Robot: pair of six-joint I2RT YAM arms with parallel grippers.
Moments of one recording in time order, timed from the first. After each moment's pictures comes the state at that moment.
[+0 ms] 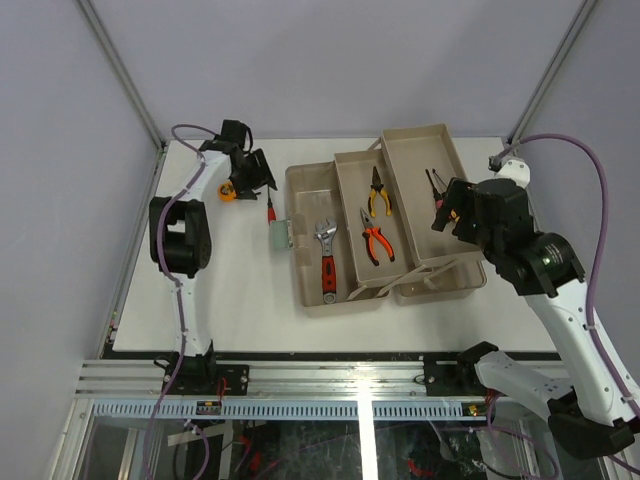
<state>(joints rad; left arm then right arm) -0.06 2.16 1.85 -0.74 0.21 -0.52 0.45 0.98 1.35 -0.98 0.42 0.51</state>
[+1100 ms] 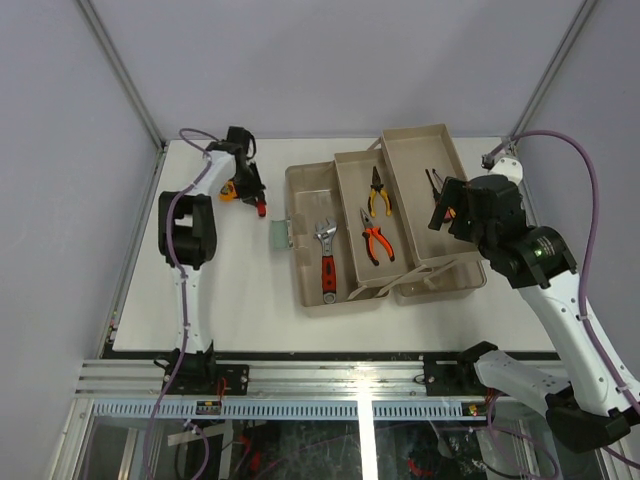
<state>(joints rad) -0.08 2.28 1.89 -0.85 0.11 -0.44 0.45 1.00 1.34 -0.99 0.42 0.51</state>
